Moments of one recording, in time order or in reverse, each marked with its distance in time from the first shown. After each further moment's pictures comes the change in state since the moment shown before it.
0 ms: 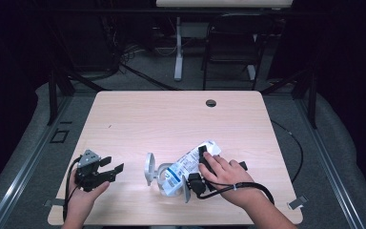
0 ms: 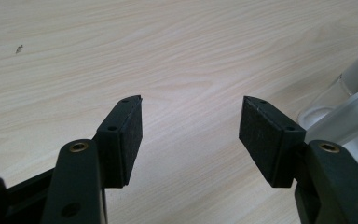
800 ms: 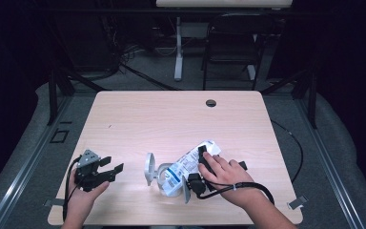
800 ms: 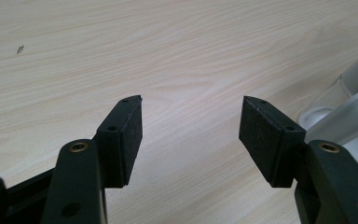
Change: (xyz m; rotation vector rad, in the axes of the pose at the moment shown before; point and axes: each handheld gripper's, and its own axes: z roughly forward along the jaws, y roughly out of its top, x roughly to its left) left arm 0.000 0.000 -0.001 -0.001 0.001 -0.001; right arm 0.000 0.000 0.000 -0.010 -0.004 -0.007
